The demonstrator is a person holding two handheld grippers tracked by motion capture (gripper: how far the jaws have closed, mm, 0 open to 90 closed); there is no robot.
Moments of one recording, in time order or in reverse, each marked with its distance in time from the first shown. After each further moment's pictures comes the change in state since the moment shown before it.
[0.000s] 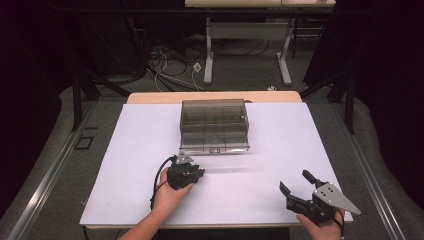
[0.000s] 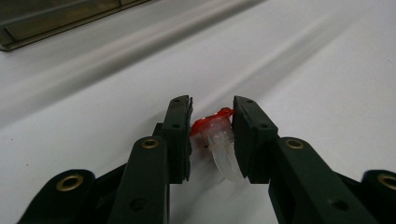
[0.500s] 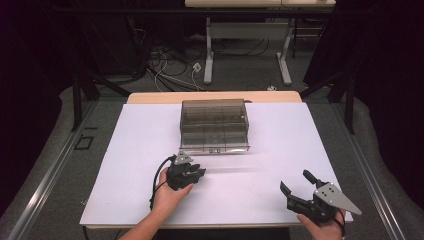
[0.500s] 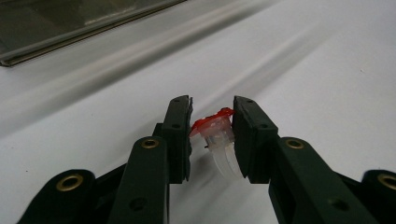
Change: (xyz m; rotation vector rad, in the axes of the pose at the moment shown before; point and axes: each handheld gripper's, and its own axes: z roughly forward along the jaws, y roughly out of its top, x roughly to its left) left arm -0.005 0.003 -0.009 -0.028 -0.014 0.005; right arm -0.001 0.000 -0.001 -0.003 -0.003 0.001
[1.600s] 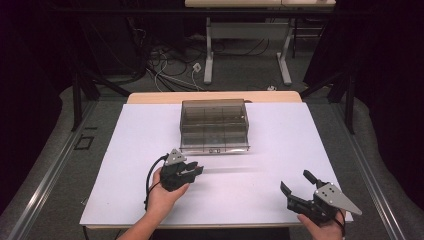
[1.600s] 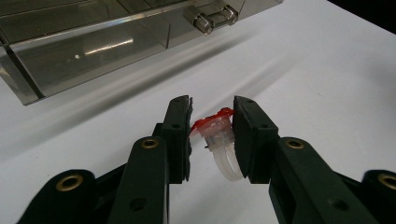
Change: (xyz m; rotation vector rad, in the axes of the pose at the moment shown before) left arm -0.005 0.008 -0.032 -0.081 -0.038 -0.005; right arm -0.001 0.000 0.000 -0.001 -0.002 0.001
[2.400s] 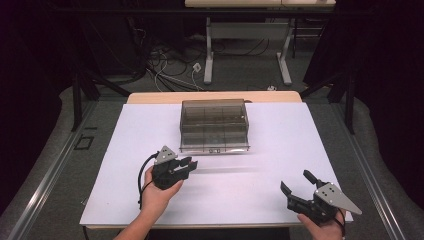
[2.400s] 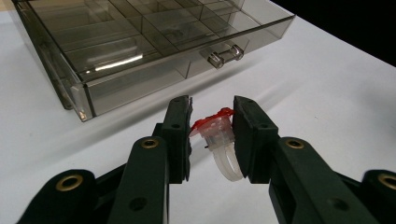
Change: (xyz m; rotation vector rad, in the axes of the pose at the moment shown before) left arm 0.005 0.007 -0.023 -0.085 0.032 -0.025; right arm -0.001 0.000 0.000 0.002 -0.003 0.003
